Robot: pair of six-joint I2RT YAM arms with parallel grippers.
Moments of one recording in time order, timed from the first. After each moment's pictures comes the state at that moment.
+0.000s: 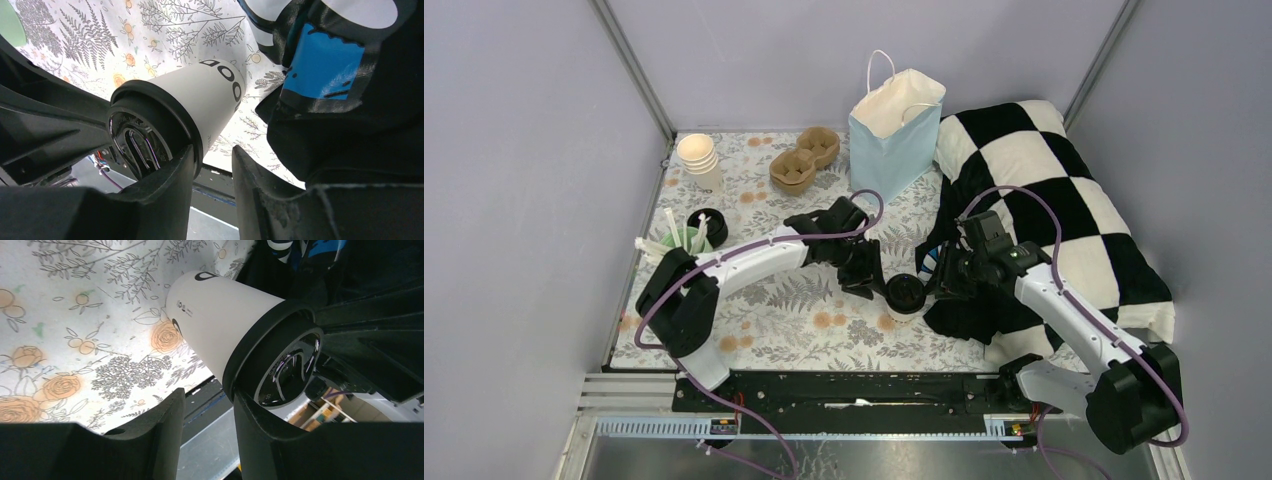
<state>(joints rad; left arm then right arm) -0.79 1.66 1.16 -0.55 0.49 -0.83 0.41 1.12 0.79 -0.73 -0.30 0.68</state>
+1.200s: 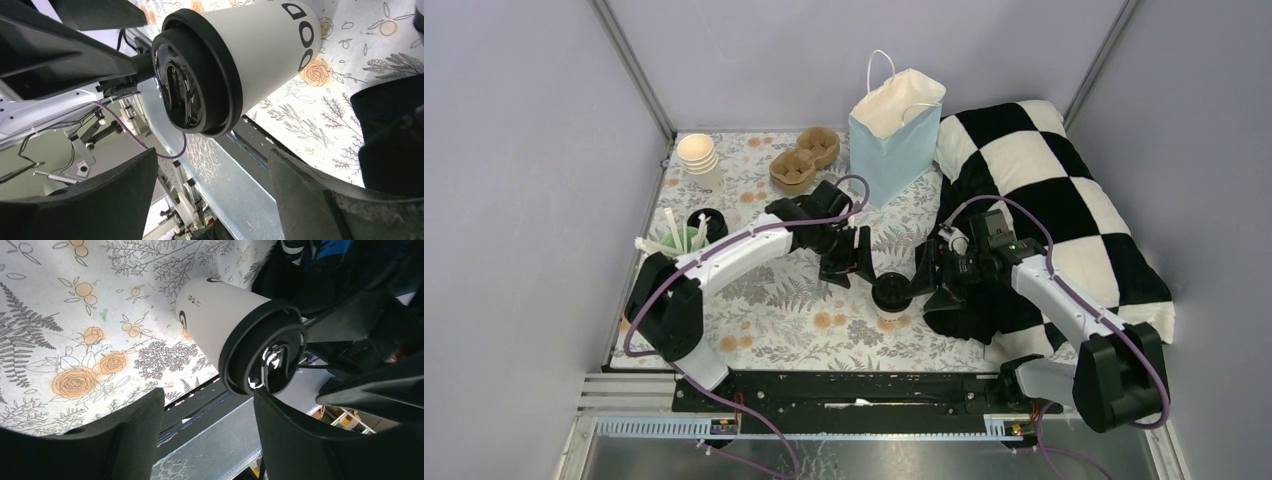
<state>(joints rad) -0.71 1.62 1.25 -0.75 0.44 -0.70 0.30 1.21 0.75 -0.66 -0.82 0.54</state>
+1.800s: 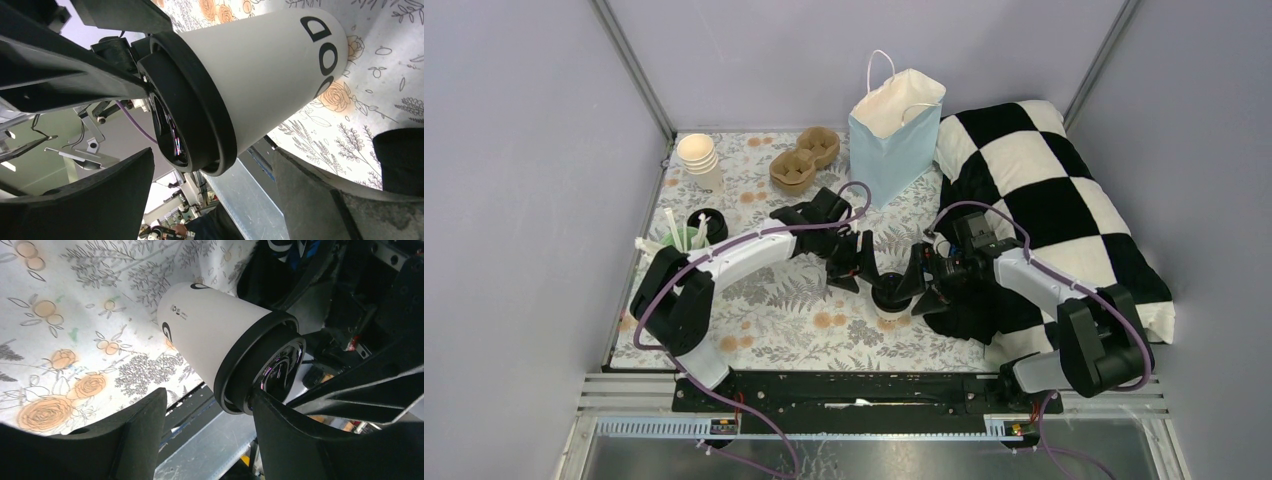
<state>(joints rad) -0.69 1.64 1.17 -0.58 0.57 -0.72 0.35 1.38 0.72 -0.50 -0.95 0.54</state>
